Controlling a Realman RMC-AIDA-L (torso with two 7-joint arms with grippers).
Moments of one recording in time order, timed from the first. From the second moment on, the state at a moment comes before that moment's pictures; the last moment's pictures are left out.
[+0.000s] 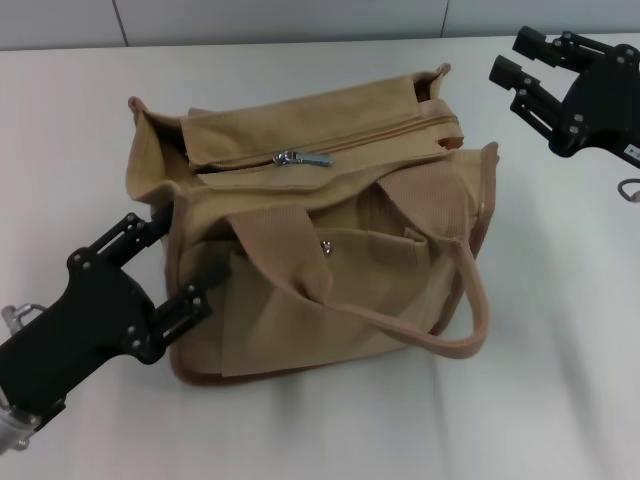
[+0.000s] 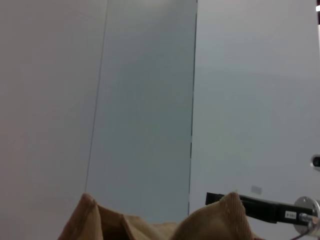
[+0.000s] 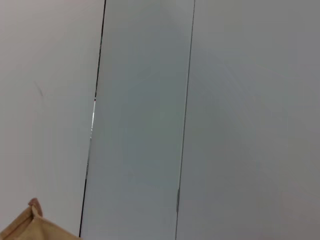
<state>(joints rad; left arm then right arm) -0.22 -2.08 1.06 0.19 1.18 1.79 -0.58 0.30 2.08 -1.06 -0.74 -1.21 -1.39 0.93</state>
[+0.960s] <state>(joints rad) -0.31 -2.08 1.09 0.20 1.21 1.76 -0.53 0.33 2.08 -0.82 -0.27 -0.60 -1.67 1.09</state>
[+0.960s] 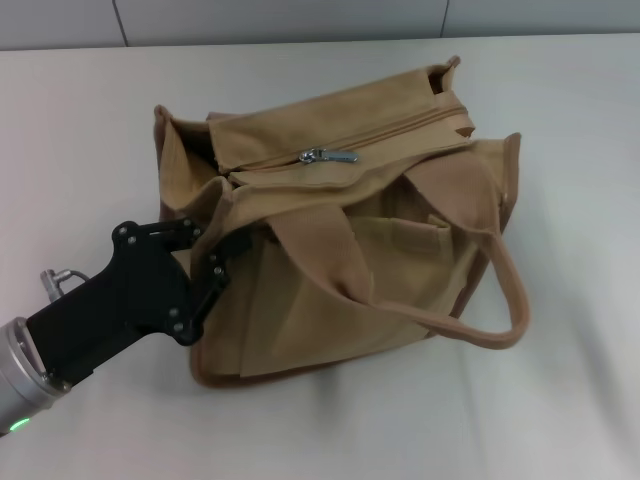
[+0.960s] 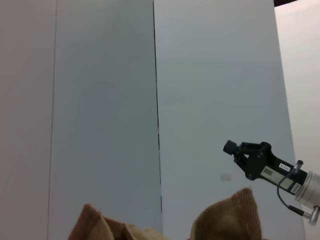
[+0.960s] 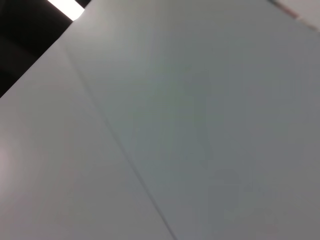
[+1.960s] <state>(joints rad) -0.44 -2.07 1.10 0.38 1.21 1.79 -0.58 0.32 2.08 -0.81 -0.28 -0.65 -1.82 0.86</state>
